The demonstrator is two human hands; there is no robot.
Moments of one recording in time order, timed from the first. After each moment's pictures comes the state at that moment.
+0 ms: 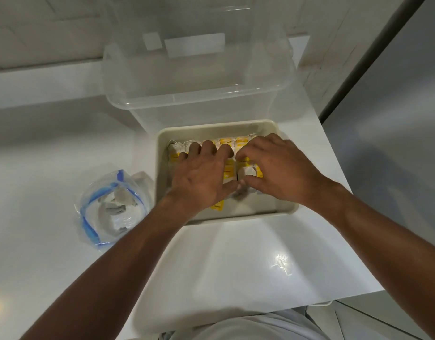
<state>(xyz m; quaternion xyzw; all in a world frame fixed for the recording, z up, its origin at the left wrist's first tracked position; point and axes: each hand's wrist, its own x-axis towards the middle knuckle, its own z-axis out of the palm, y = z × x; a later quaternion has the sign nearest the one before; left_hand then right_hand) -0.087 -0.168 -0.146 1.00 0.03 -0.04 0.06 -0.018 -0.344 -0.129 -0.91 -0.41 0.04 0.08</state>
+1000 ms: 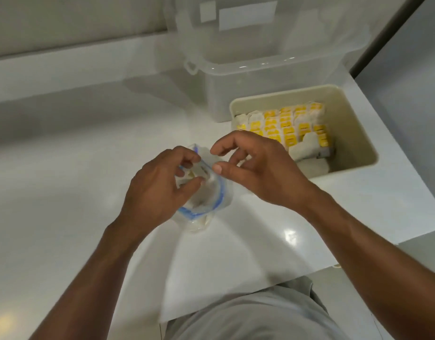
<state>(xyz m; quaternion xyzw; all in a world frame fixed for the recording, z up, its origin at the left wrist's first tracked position) -0.230 0.037 -0.133 0.95 0.05 0.00 0.31 -0.158 -0.169 -0.105 -0.84 -0.28 0.12 0.46</state>
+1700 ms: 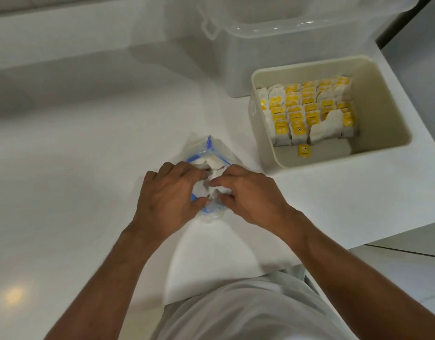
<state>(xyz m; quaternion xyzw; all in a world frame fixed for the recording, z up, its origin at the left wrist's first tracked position) -0.271 0.055 -0.194 0.99 -0.04 -0.01 0.12 -0.214 -0.135 -0.188 -0.91 -0.29 0.20 0.21</state>
